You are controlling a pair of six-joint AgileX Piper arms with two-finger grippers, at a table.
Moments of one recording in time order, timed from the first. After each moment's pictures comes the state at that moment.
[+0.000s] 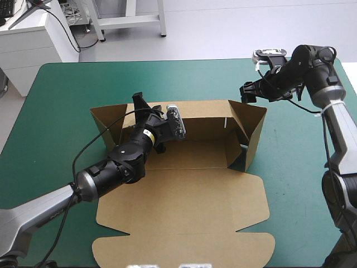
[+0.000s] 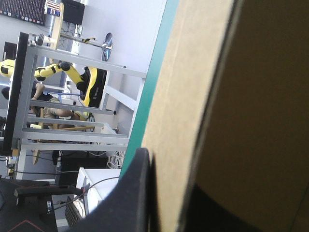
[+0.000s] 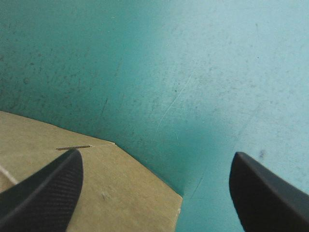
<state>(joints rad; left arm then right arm) -0.81 1.49 -1.06 1.29 0.55 -0.33 0.10 1.82 -1.89 0.26 1.24 -0.14</state>
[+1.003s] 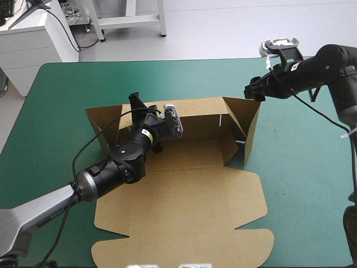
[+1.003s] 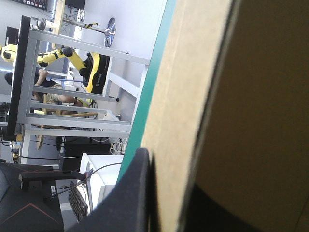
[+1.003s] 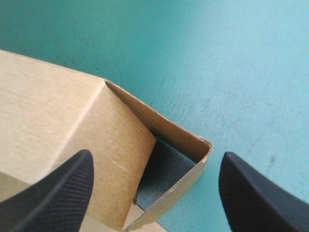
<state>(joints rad) -0.81 1.49 -1.06 1.28 0.60 -0.34 0.10 1.58 -1.83 0.35 1.25 -0.23</state>
